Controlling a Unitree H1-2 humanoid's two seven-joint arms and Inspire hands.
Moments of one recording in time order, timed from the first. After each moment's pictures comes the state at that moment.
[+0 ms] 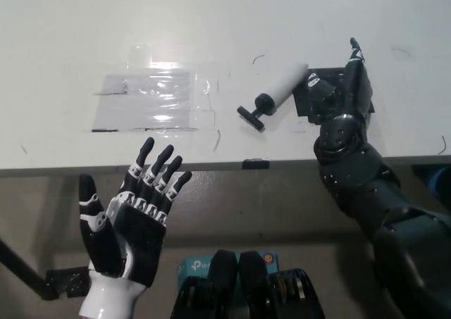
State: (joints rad) left_arm 0.02 -0.03 -0.12 -0.59 -0.50 0.34 0.10; right_arm -1.11 -0.02 0.01 1.43 -0.26 -0.15 -0.65
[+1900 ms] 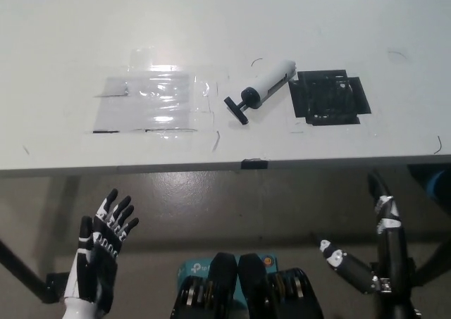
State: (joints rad) left_arm 0.10 0.14 -0.09 -0.18 -0.24 -0.02 0.04; right_arm 0.02 -0.09 0.27 -0.03 -0.19 -0.36 -0.38
